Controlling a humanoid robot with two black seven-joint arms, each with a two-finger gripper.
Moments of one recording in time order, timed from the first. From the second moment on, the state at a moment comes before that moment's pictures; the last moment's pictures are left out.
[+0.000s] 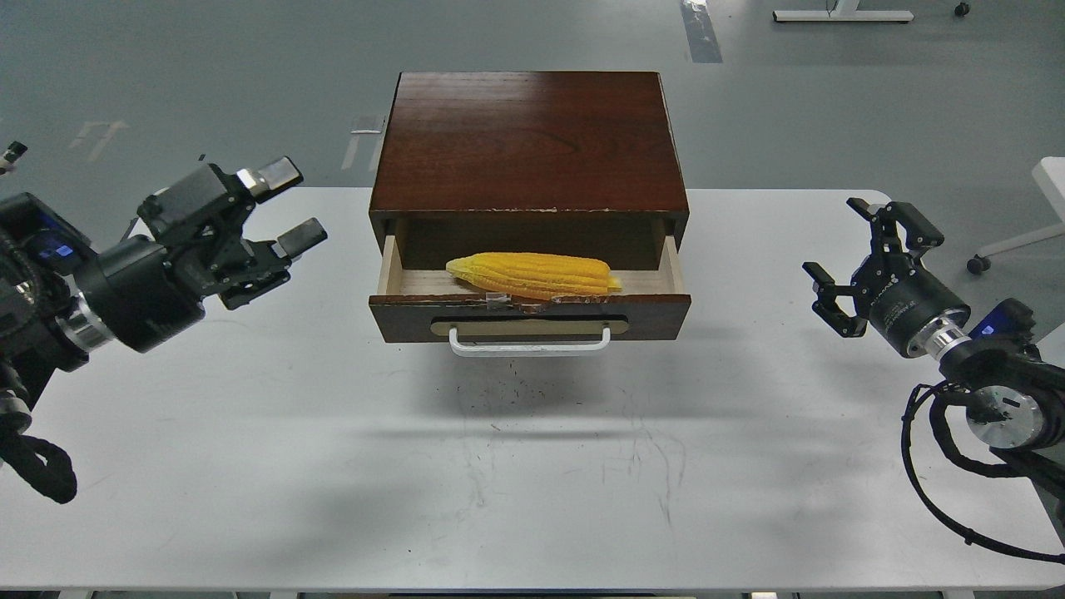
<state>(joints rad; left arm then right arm) -0.24 0.86 -1.08 -1.62 0.93 -0.49 -0.49 0.67 -0.67 0.24 0.95 0.12 0.31 0.49</state>
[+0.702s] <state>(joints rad) -0.26 0.71 -0.94 -1.77 1.31 -0.49 -0.49 0.64 -0.67 0.23 0.95 0.11 0.31 0.49</state>
